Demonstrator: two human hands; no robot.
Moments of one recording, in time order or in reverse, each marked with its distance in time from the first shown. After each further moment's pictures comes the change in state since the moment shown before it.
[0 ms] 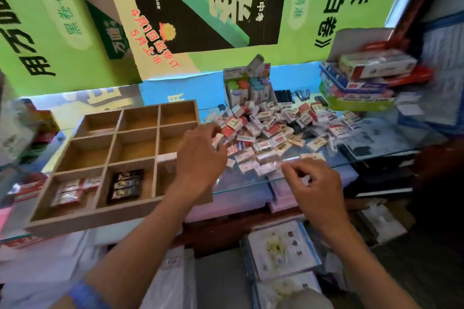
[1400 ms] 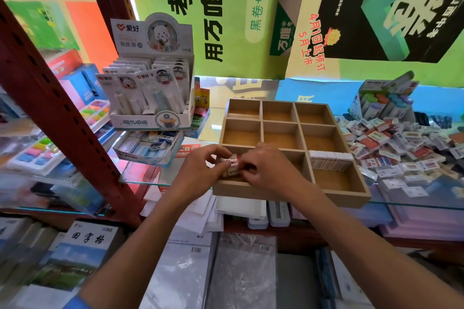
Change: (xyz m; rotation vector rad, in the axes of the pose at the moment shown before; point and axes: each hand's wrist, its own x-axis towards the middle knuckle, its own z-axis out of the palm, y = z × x) left_hand -0.064 -0.259 -0.177 -0.323 -0.122 -0.191; right_hand 0.001 -0.244 0.244 -0.254 -0.771 -0.570
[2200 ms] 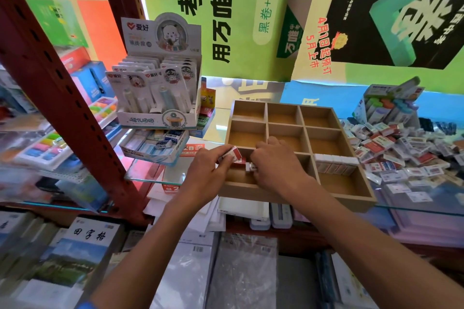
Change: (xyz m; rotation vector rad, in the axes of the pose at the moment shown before) left_hand -0.001 -0.010 0.011 0.072 0.076 -0.031; right_hand 0.008 -0.015 -0.012 -0.321 -0.067 0.122
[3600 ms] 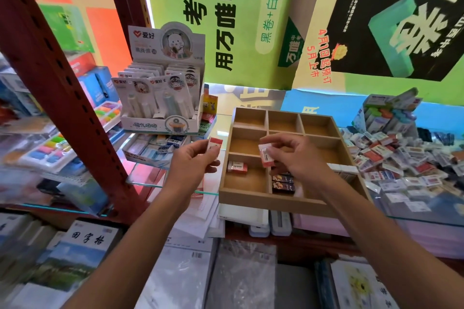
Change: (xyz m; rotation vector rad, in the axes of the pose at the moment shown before) left_hand -0.011 0.030 -0.039 -0.637 0.142 -0.265; right_hand -0.014 0.033 -0.028 1.281 0.053 0.352
